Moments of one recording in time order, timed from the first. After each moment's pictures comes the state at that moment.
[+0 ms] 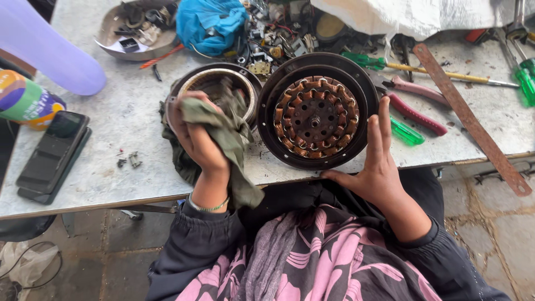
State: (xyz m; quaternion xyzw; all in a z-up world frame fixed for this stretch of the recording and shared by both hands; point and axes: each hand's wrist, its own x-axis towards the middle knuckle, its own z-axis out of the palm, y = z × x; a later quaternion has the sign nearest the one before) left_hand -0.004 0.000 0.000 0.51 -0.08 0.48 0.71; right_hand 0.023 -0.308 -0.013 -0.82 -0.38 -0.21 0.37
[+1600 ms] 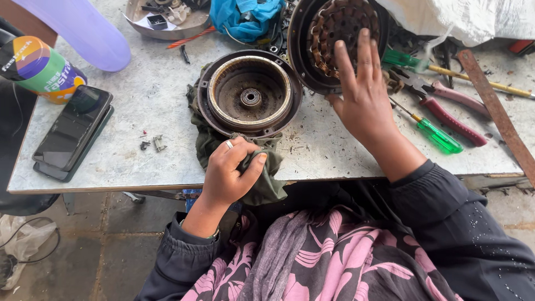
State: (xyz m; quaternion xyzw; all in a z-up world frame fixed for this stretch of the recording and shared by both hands) left_hand -0.089 0.036 -0.002 0.85 -0.09 0.29 0.43; right_hand 0.114 -0.199 0.006 -0.89 -0.38 -0.21 0.13
